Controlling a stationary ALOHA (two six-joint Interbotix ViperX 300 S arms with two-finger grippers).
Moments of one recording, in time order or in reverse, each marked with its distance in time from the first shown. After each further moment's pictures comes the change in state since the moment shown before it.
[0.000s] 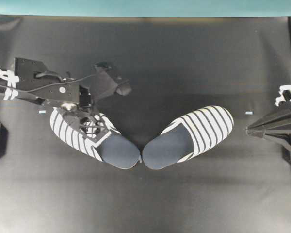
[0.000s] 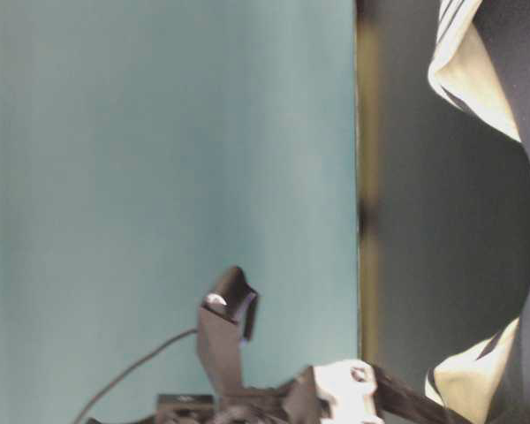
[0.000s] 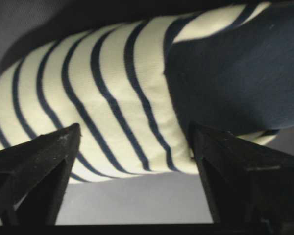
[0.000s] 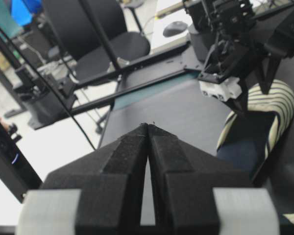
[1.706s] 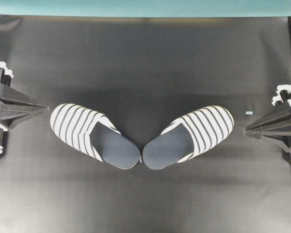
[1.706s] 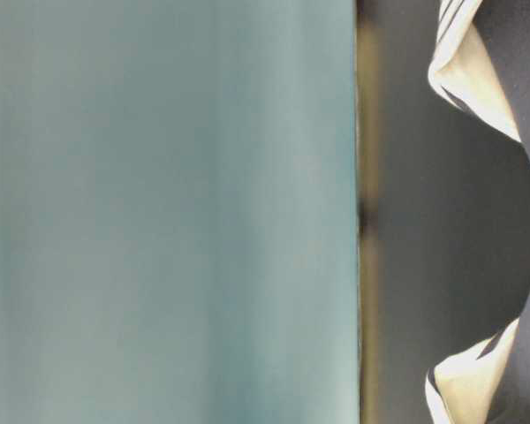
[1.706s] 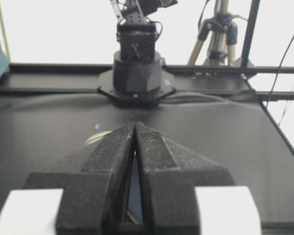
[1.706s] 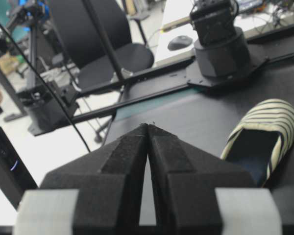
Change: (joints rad) left arm -0.087 -1.019 0.663 -0.038 -1.267 0.701; right arm 0.000 0.052 -0.009 -0.049 -0.089 -0.002
